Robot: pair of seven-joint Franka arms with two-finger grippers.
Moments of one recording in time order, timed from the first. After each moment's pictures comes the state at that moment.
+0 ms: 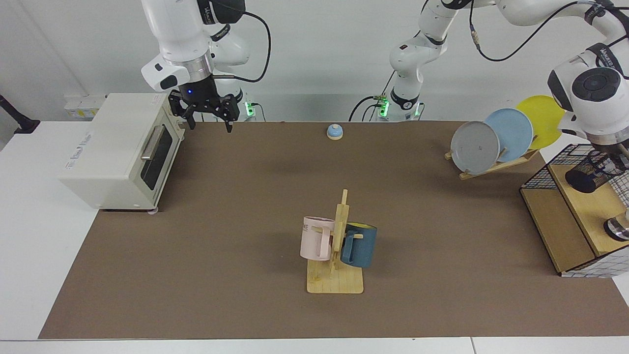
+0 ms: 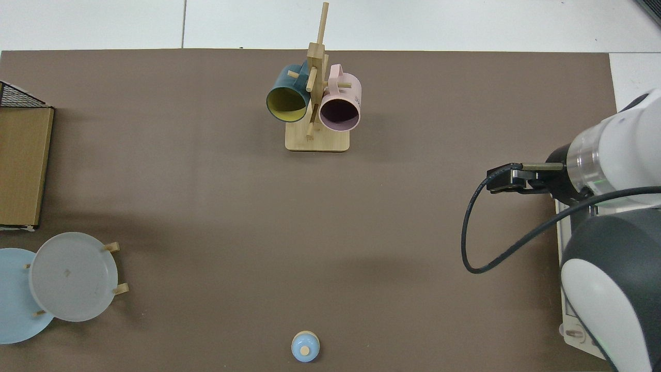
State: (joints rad) left arm 0.50 0.21 -0.23 -1.66 0.90 2.01 1.60; right arm -0.05 -0.04 0.25 -1.62 -0.02 1.59 0.31
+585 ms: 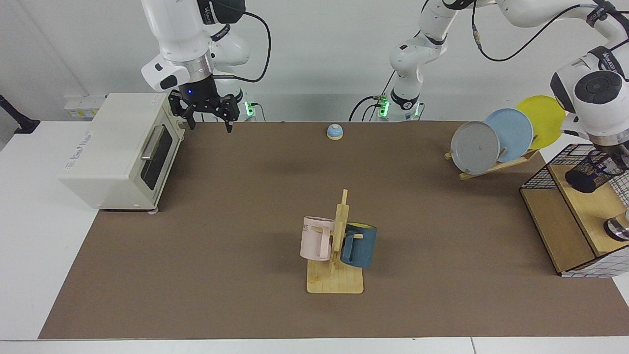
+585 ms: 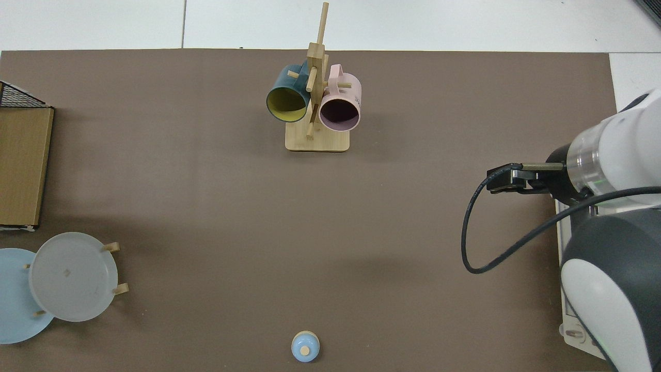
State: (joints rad) left arm 0.50 0.21 -0.19 -1.69 0.90 2.05 1.60; right arm -0.05 -0.04 0.25 -1.62 -0.02 1.59 0.31
